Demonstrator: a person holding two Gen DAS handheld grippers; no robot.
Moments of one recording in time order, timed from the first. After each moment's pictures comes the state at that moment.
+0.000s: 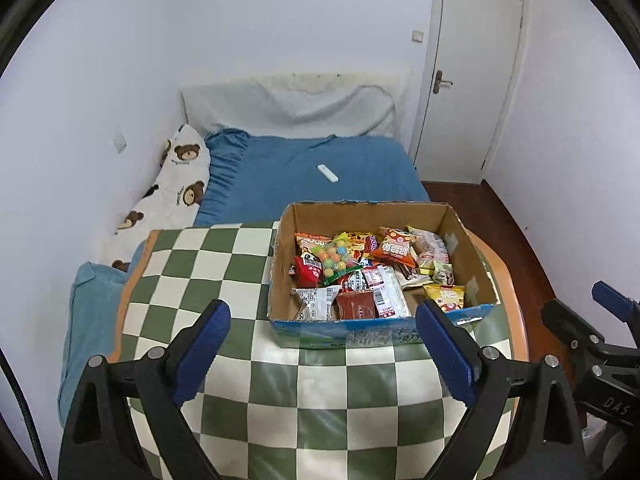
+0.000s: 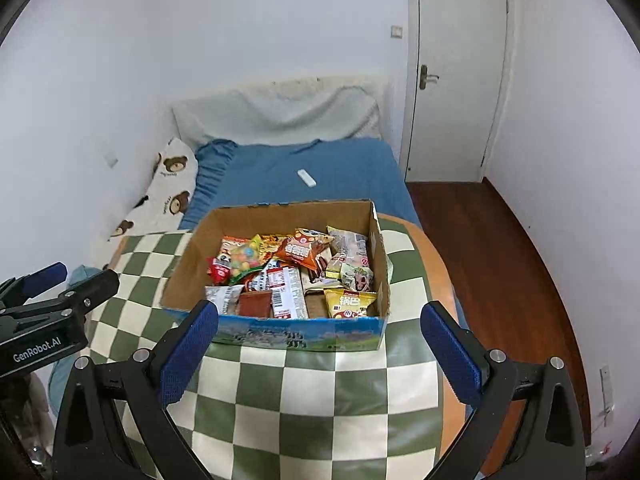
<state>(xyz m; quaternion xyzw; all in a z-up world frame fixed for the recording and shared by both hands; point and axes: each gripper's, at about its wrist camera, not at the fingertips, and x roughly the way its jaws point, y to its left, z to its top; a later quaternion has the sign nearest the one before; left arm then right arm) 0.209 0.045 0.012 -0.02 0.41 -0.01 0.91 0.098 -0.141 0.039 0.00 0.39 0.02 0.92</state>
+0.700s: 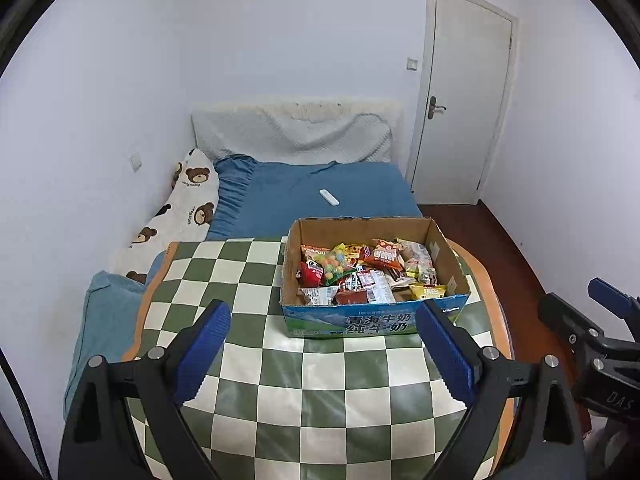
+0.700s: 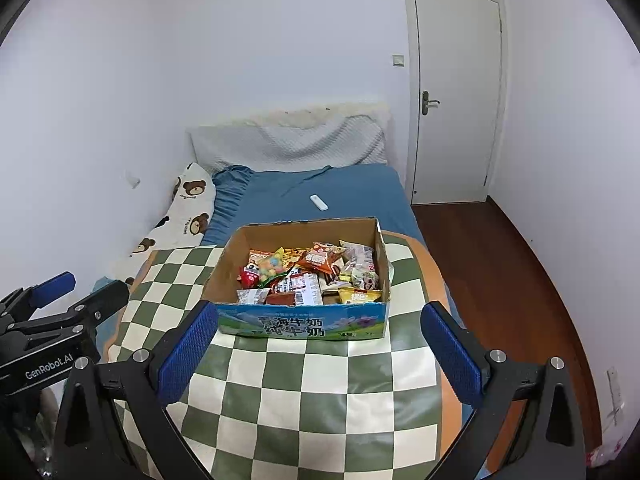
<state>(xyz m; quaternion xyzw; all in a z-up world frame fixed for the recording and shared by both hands) 0.131 0.045 0.053 -0.02 0.36 0.00 0.93 0.021 -0.137 0.085 0.01 0.36 0.03 0.93</state>
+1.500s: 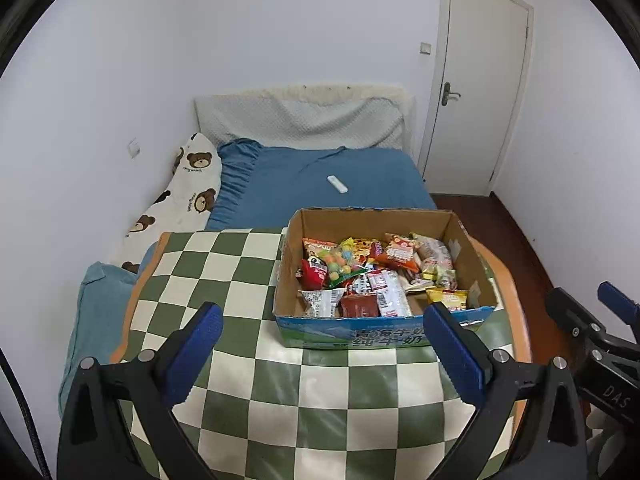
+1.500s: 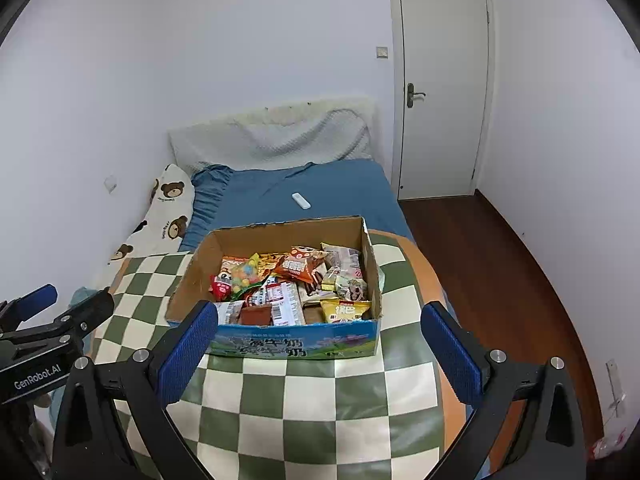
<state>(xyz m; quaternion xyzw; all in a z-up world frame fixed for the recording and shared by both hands) 0.197 0.040 0.009 -0.02 0.39 0.01 0.92 0.088 -0.146 0.035 0.01 0.37 -0.01 0.93</state>
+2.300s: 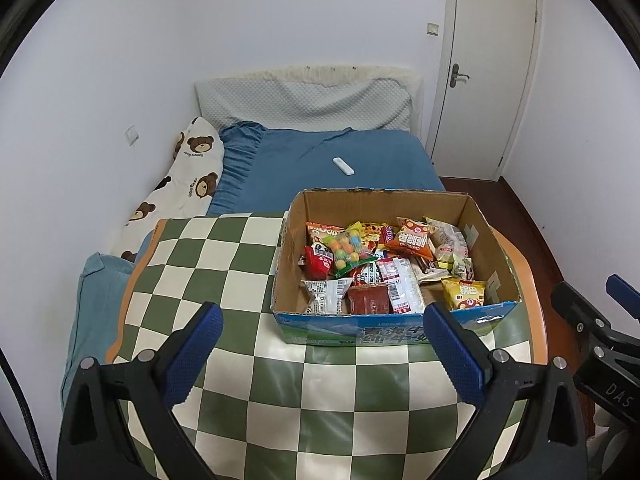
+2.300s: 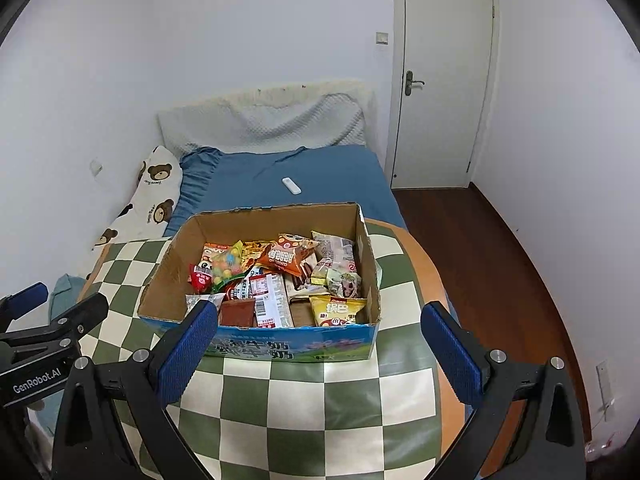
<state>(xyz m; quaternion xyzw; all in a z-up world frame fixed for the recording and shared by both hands) 0.224 0.038 -0.021 -0.01 0.42 0.02 0.91 0.117 -0.145 0.007 0.00 0.39 -0.02 0.92</state>
